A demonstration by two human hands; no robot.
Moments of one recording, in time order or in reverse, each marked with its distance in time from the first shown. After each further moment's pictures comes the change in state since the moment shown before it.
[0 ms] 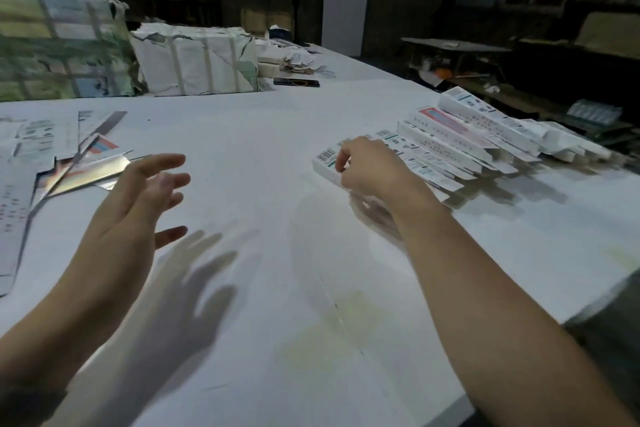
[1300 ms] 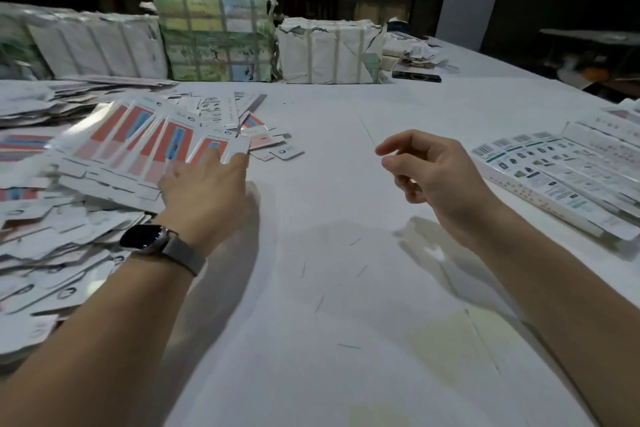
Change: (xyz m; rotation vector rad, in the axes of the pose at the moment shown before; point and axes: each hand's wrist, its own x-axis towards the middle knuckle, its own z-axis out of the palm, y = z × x) left_hand 0.015 0.010 -0.069 1.616 0.034 -0.289; right_hand -0.055 -0.077 0.027 1.094 -0.188 -0.392
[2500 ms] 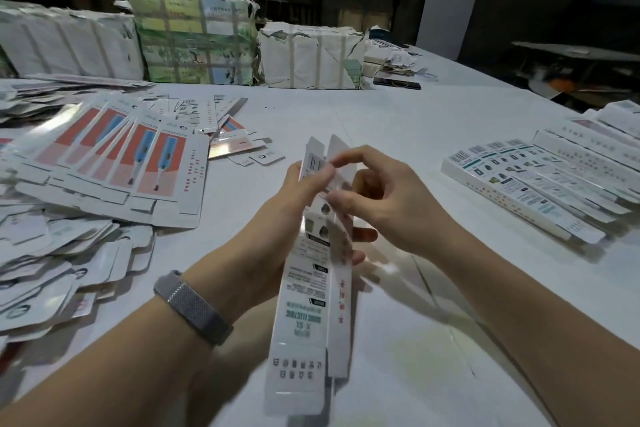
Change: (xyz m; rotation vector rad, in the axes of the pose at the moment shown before) left_hand -0.050 0.085 -0.032 -1.739 -0.555 0.098; right_hand -0.007 0.008 0.014 -0.218 -0.156 -0.165
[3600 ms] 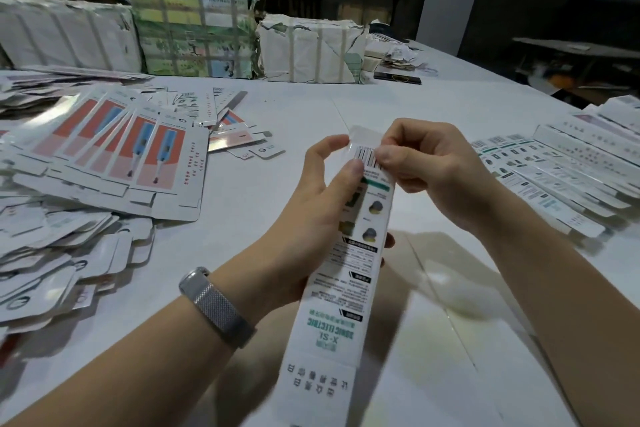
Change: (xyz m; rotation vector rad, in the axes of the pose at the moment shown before) left_hand -0.015 -0.009 0.017 -0.017 -0.075 0.087; right_hand 0.004 -0.023 -0.037 0.201 -0.075 -0.011
